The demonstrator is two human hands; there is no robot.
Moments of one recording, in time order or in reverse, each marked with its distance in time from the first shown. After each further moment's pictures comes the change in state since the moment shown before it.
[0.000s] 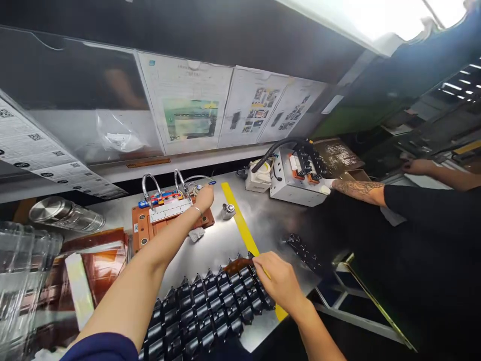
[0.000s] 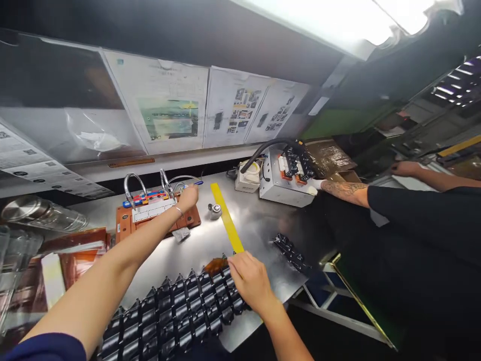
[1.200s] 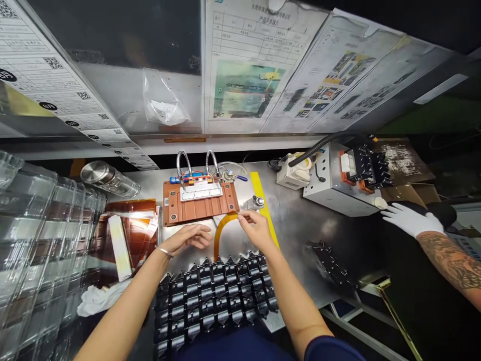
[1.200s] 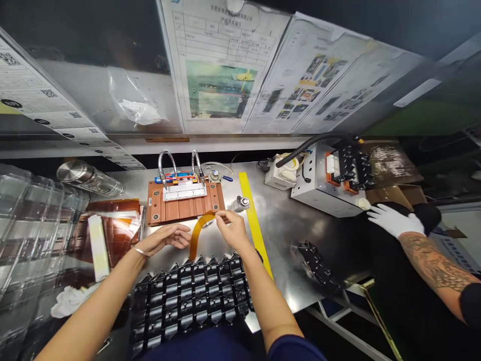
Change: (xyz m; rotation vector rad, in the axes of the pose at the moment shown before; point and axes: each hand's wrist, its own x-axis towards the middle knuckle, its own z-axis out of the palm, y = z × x) left_hand -0.208 -0.115 -0.012 -1.587 -0.519 -0.359; right_hand 0.121 -0.004 0.128 0.634 -0.056 0.290
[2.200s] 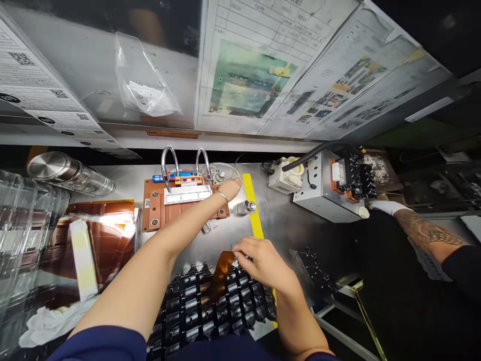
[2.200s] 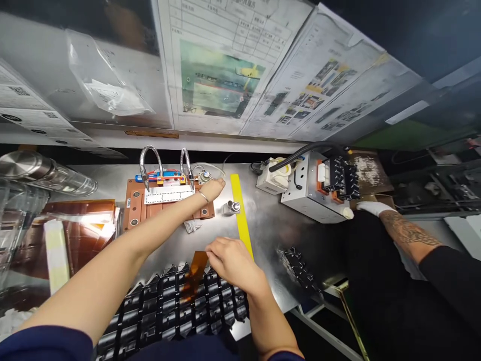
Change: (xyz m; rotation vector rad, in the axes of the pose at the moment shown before) left_hand 0.217 0.084 0.073 1.070 0.339 0.487; right_hand -0.014 -0.043 -0.047 -0.515 -0.539 -0.248
